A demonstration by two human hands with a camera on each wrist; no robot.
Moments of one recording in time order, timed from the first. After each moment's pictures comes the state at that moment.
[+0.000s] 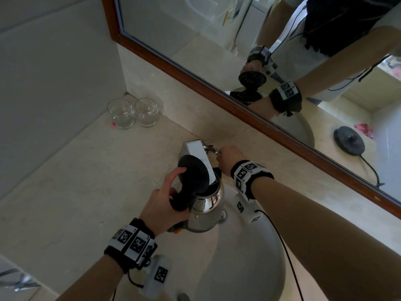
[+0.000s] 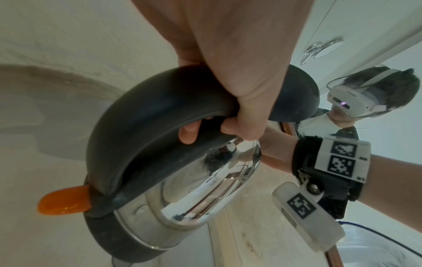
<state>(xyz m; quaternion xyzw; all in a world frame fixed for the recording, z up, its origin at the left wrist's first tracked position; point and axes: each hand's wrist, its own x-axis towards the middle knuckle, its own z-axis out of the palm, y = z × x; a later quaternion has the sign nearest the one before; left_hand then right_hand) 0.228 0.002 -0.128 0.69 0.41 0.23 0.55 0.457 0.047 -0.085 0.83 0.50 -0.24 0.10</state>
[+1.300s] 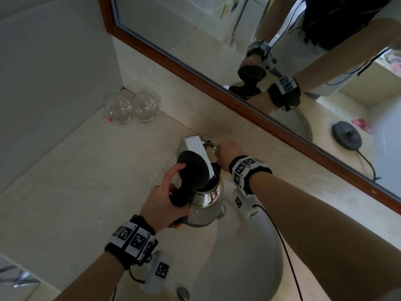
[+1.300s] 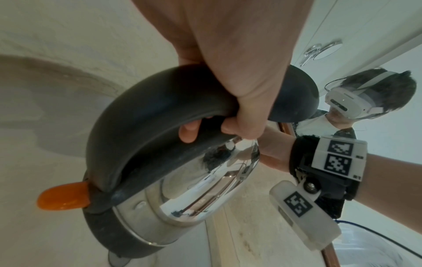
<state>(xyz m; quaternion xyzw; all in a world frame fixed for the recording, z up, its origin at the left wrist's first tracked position) 0.228 -0.003 -0.126 0.70 0.41 0.23 0.54 0.455 0.047 -0.085 0.83 0.50 -0.23 0.10</state>
